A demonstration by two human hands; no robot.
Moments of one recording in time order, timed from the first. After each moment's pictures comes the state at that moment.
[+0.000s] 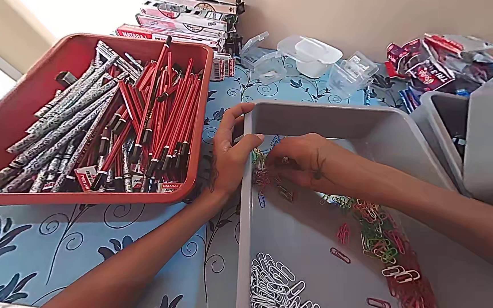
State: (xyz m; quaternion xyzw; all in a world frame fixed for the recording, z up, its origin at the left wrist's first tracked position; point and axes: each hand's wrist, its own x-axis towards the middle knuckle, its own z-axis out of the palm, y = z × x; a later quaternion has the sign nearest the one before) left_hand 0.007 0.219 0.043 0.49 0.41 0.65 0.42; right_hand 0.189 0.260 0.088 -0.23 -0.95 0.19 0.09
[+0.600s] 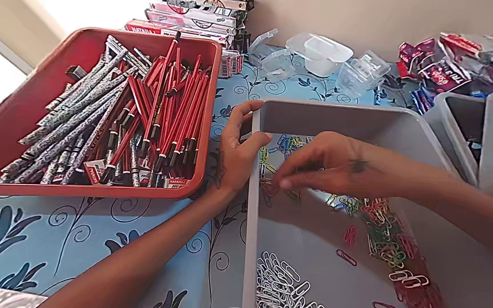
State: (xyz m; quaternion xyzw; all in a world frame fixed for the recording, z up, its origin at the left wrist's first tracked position) left_hand 0.007 0.218 0.042 0.49 0.41 0.65 0.42; right_hand 0.188 0.252 0.112 -0.16 -0.90 0.40 0.09
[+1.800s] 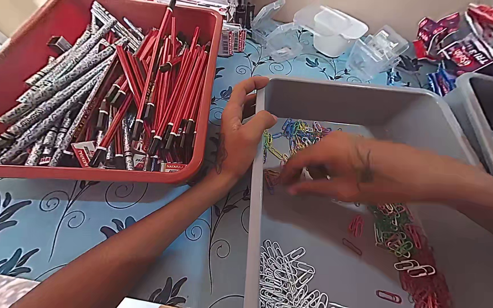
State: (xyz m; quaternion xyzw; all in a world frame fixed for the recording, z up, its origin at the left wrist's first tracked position) left_hand 0.006 0.221 0.042 0.50 0.40 0.65 0.41; right_hand 0.194 0.240 0.107 -0.16 -0.93 0.32 0.03
